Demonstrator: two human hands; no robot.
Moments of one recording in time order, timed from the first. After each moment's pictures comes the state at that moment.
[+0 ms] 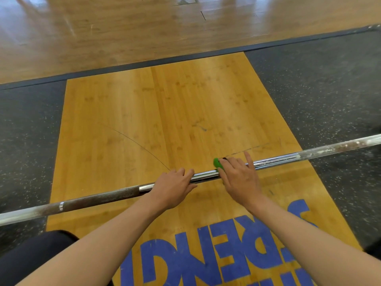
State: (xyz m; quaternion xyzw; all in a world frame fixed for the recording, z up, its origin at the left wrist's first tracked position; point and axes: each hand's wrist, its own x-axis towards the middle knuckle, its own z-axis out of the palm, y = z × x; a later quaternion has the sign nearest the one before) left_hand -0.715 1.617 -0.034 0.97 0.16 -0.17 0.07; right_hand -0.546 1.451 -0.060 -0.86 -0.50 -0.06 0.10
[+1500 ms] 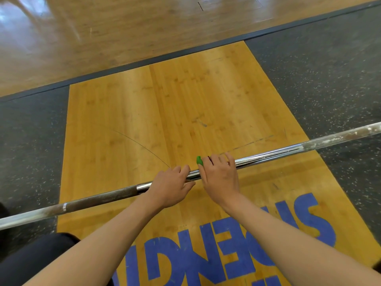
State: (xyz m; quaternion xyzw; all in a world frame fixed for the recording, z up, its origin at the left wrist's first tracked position) left_hand -0.710 1.613 -0.030 0.96 0.19 -0.18 0.09; right_hand -0.587 1.485 -0.064 -0.87 -0.47 -0.03 0.12
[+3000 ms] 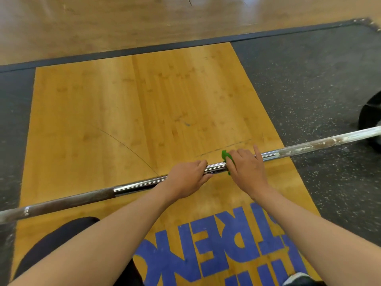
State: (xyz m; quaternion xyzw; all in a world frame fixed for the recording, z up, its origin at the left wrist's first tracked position) left_hand -0.629 1.573 -0.035 0.97 0.11 -0.14 0.18; right_hand -0.480 1.415 -0.059 -0.90 -0.44 -0.05 0.07
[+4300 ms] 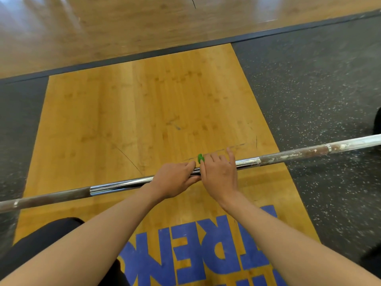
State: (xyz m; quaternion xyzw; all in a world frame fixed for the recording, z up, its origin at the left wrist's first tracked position) left_hand -0.589 1.548 -0.039 0.97 0.15 -0.14 0.12; right_hand -0.475 1.422 -0.062 -0.88 -0.47 -0.02 0.11
